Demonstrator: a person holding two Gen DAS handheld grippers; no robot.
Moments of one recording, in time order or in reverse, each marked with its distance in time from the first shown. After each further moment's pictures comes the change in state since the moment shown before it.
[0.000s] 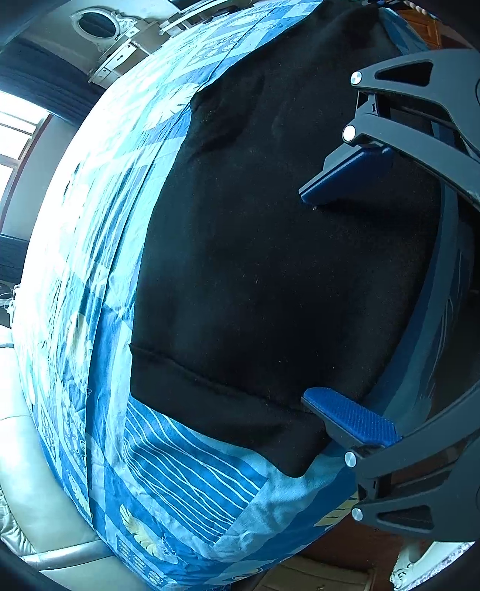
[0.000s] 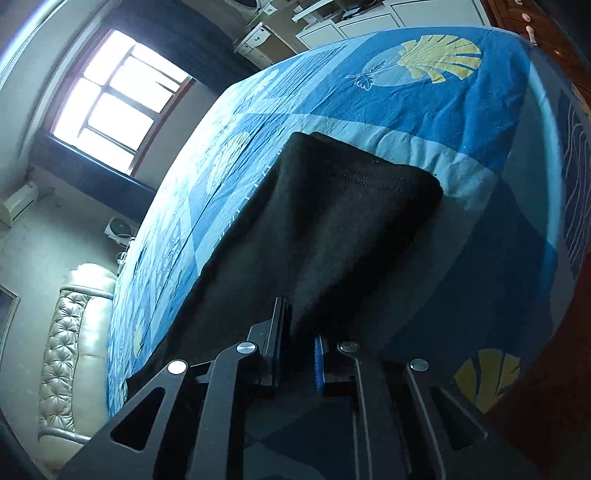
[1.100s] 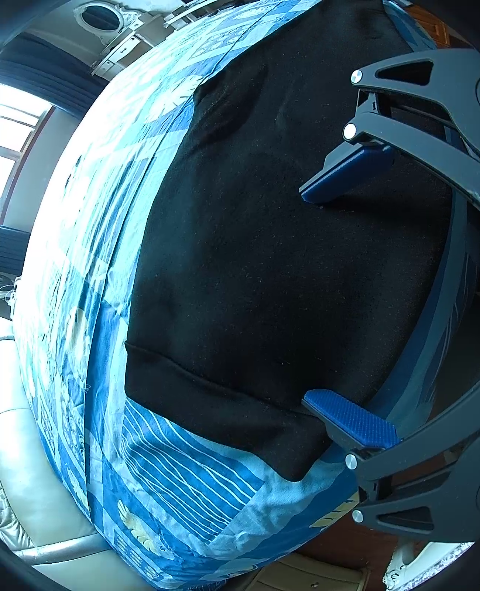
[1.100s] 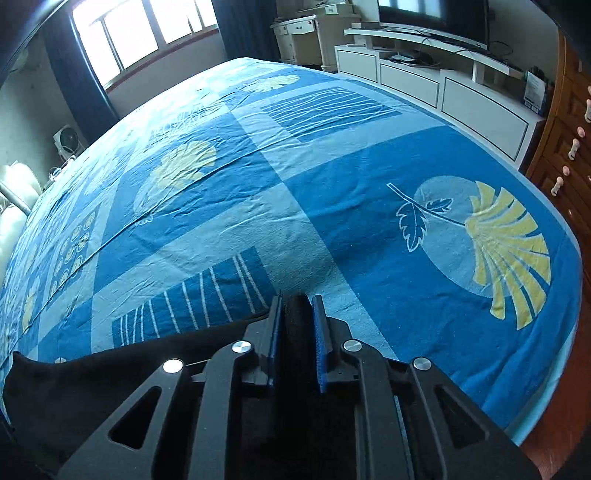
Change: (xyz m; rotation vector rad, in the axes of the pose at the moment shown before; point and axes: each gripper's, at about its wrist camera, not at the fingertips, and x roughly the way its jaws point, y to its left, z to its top) left arm 0.004 -0.004 0.000 -0.020 -0.009 0.033; right arm 0.080 0.038 0.115 -0.346 -0.018 -0.256
